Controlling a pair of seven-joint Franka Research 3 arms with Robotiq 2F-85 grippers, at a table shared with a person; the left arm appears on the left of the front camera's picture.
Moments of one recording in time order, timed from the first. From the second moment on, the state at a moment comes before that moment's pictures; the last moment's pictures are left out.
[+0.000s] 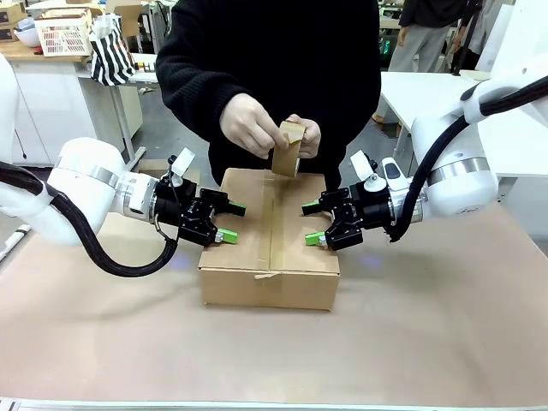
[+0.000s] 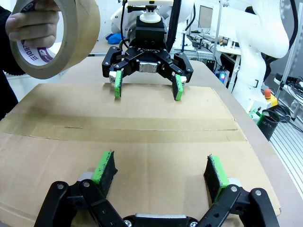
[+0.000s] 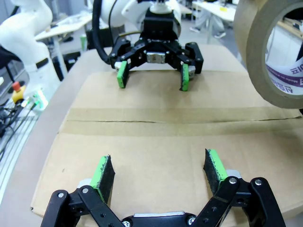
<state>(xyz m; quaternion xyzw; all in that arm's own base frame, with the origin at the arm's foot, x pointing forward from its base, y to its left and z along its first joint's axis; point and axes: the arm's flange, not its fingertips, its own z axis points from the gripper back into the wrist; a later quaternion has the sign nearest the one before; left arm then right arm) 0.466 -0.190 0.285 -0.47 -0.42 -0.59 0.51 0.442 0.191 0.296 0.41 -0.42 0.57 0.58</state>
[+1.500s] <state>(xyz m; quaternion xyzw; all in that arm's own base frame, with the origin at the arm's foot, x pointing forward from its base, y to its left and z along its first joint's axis) 0.466 -0.190 0.285 -0.47 -0.42 -0.59 0.51 0.442 0.191 0.296 0.41 -0.42 0.57 0.58</state>
